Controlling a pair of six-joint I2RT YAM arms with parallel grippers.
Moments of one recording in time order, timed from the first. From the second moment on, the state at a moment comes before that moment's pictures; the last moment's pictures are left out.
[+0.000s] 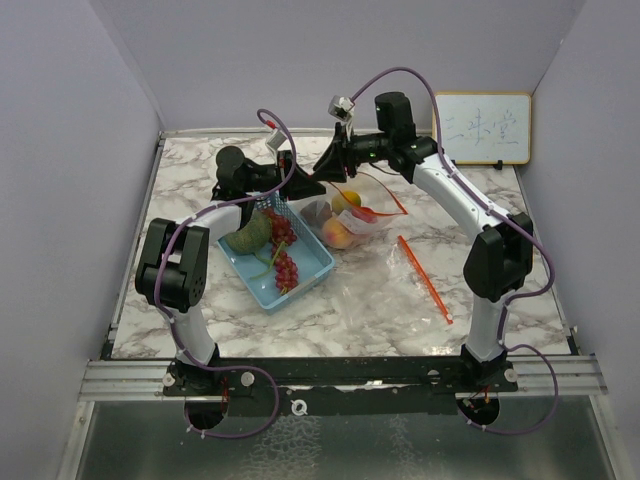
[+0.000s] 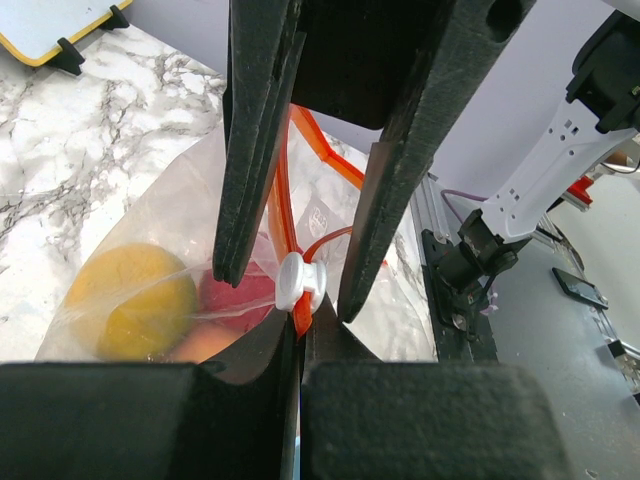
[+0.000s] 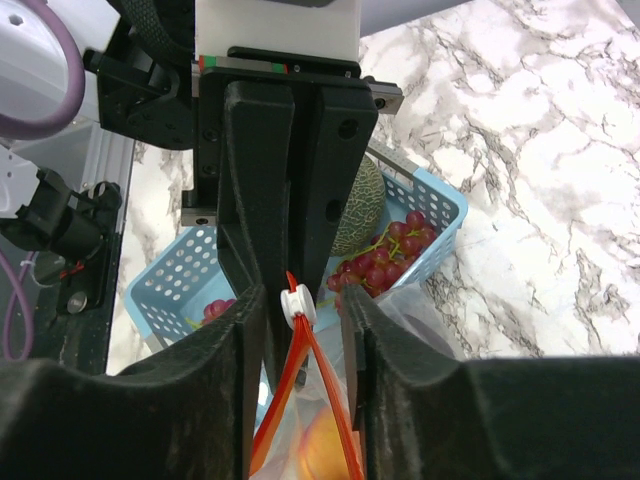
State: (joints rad) left arm -0.23 1.82 1.11 0.95 1.25 -0.76; right arm 0.48 1.94 1.83 -0.31 -1.00 -0.12
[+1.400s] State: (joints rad) left arm -0.09 1.93 1.12 1.27 1.17 -1.07; right arm 0.36 1.63 1.46 -0.37 -0.65 -0.13
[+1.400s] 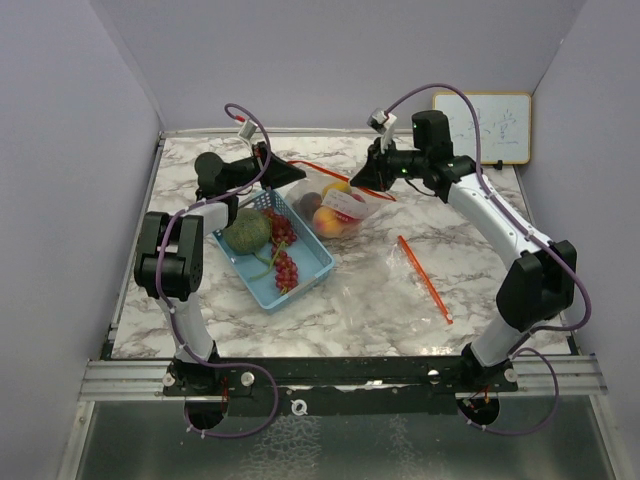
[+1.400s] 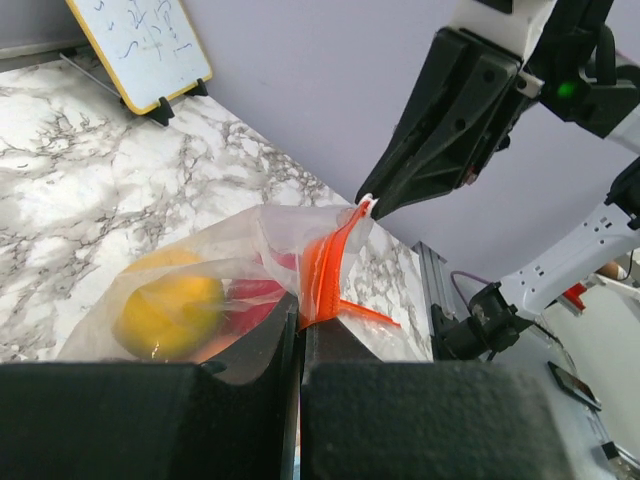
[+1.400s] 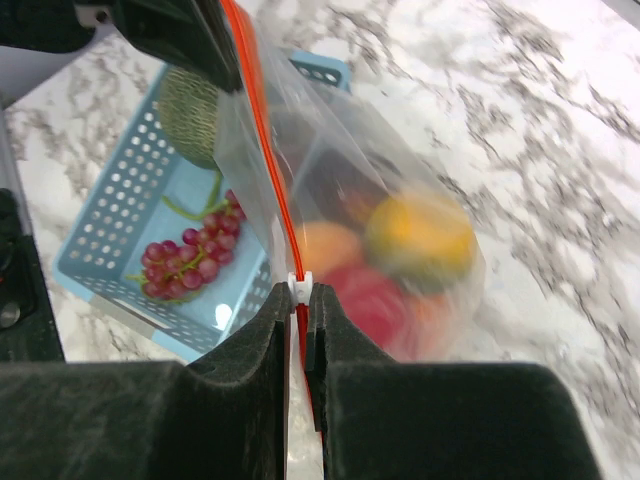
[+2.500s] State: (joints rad) left arm -0.06 2.16 1.56 1.24 1.08 -1.24; right arm 0.30 1.49 1.53 -0.48 -0.12 0.03
